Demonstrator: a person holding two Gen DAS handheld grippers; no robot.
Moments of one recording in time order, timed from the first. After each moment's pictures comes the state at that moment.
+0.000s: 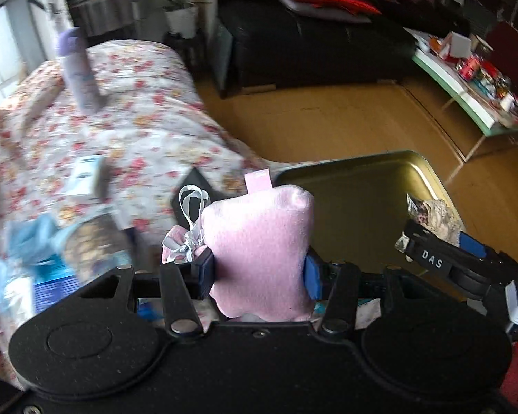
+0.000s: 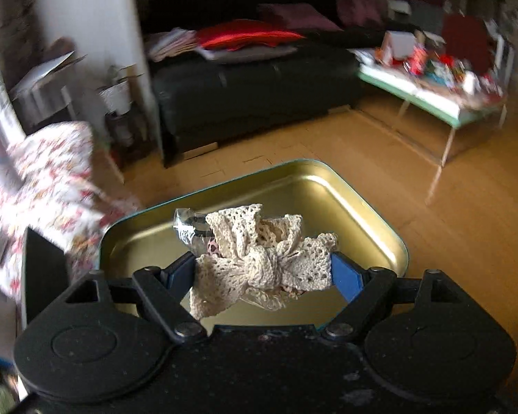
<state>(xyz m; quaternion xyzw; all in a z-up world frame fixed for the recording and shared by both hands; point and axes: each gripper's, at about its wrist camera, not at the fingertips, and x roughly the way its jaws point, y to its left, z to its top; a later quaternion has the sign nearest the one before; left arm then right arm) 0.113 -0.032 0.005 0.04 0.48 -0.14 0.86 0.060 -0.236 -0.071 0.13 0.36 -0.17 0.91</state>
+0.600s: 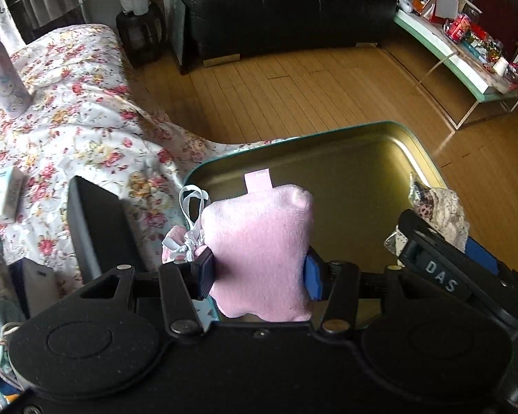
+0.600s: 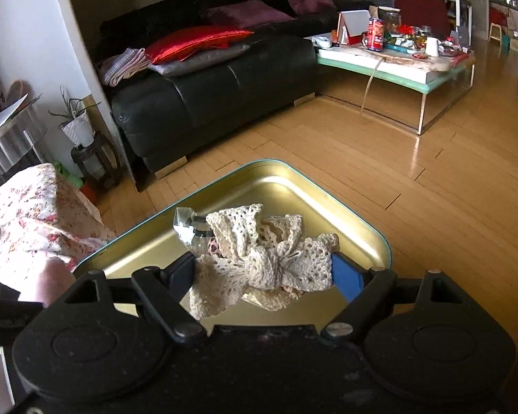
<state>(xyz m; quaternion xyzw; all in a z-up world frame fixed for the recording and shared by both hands) 0.150 -0.116 -0.046 0.07 0.52 -0.16 0.83 0.077 -0.270 -0.093 0.19 0.34 -0.22 0.89</state>
